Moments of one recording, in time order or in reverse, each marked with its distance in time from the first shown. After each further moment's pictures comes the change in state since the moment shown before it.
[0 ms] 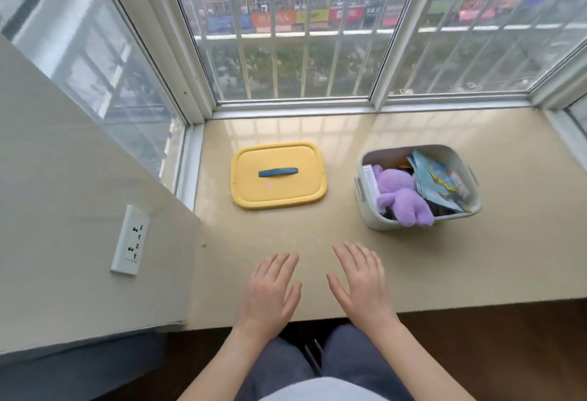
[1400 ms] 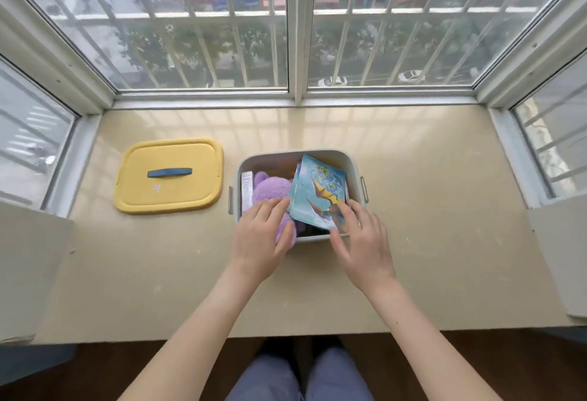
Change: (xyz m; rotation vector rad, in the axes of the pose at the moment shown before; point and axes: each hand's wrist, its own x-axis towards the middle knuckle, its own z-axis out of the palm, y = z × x) left_hand 0.255 0.275 0.144 -0.021 0.134 -0.022; right_hand 0.089 0.360 -0.126 0.123 0.087 0.042
